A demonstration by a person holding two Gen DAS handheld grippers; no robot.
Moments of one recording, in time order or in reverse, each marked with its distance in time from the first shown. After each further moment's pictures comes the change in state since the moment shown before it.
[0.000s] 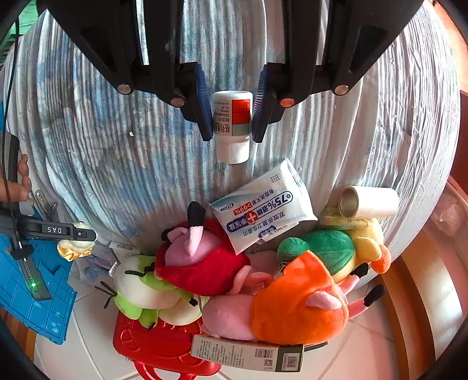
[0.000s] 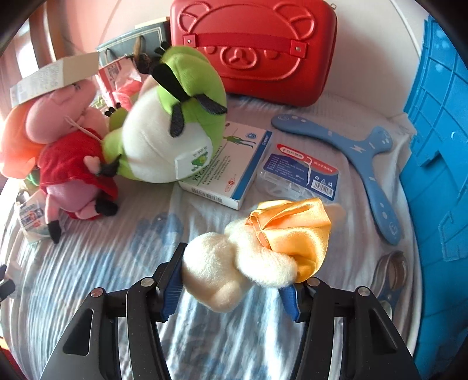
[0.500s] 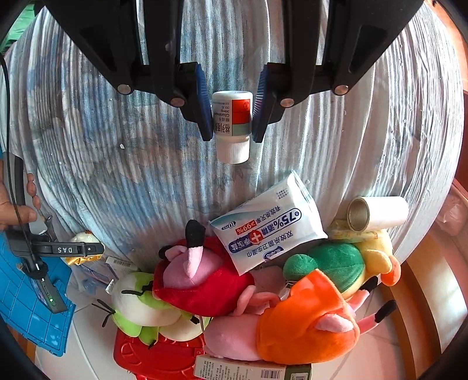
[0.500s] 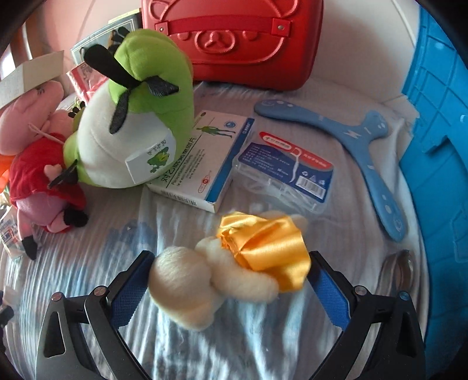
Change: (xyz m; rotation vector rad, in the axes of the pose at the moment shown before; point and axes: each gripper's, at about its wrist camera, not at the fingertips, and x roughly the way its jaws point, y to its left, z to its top) left arm 0.017 0.001 -0.011 0.018 0.041 -0.001; right arm 0.041 -0.016 0.009 0.050 0.061 -0.038
